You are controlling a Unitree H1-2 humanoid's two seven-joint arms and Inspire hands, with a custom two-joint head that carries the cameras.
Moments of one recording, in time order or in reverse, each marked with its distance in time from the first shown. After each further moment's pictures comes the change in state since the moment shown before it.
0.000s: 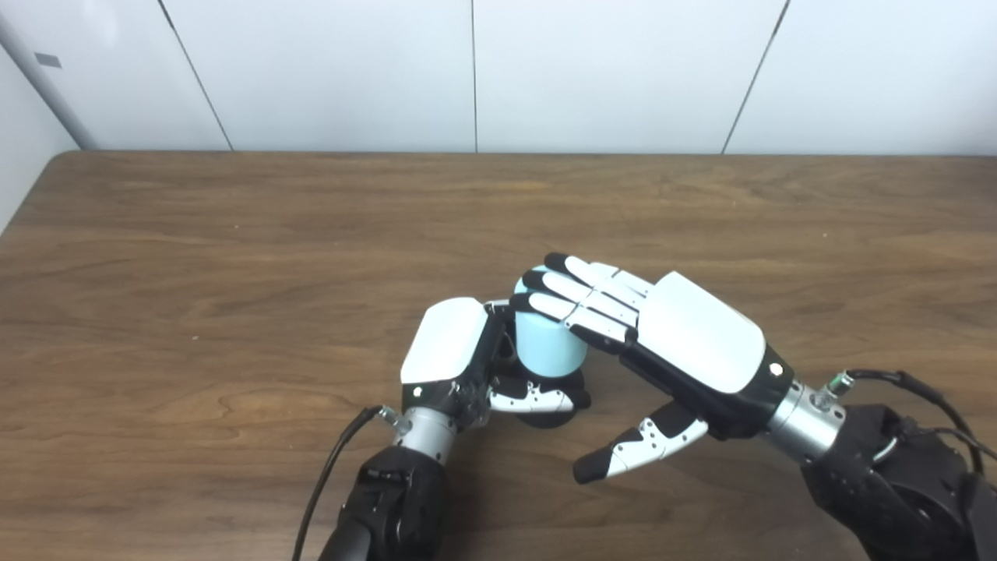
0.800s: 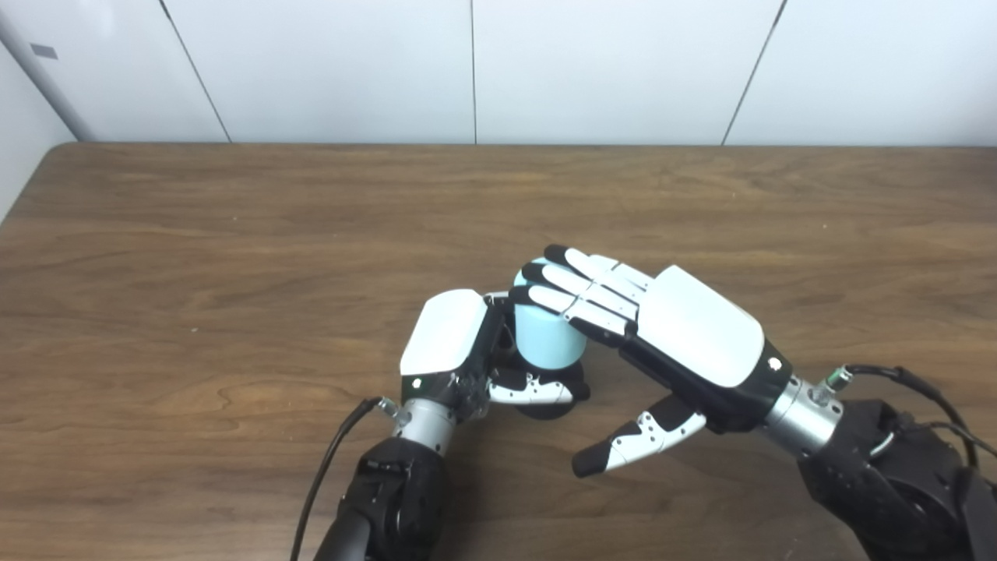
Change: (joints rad) left arm 0.001 0.000 0.001 -0.003 0.001 0.001 -0.005; right arm 0.007 0.000 0.010 0.006 -0.004 0.001 -0.023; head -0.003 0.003
